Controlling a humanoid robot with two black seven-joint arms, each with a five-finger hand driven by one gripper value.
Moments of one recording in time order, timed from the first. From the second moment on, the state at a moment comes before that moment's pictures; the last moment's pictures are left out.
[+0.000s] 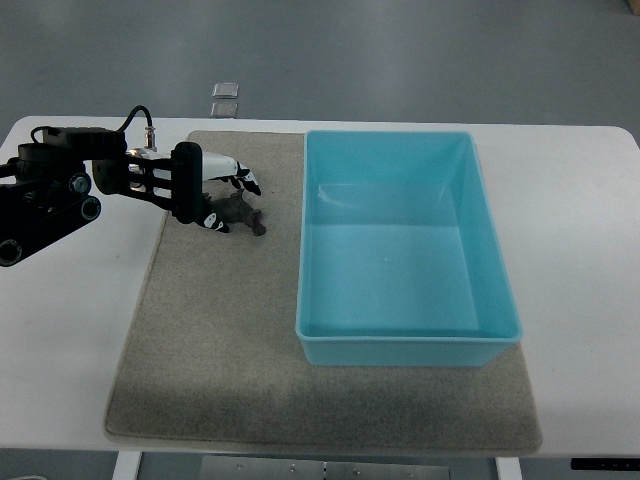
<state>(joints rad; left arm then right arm) -1.03 0.57 -0.27 -1.04 1.49 -0.27 -0.14 0.00 0.00 0.00 0.10 -0.05 0.25 0.00</state>
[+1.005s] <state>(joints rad) -1.04 0.57 -0.27 -1.04 1.50 -0.28 -0.14 0.00 0.00 0.00 0.10 -0.05 0.25 0.00</state>
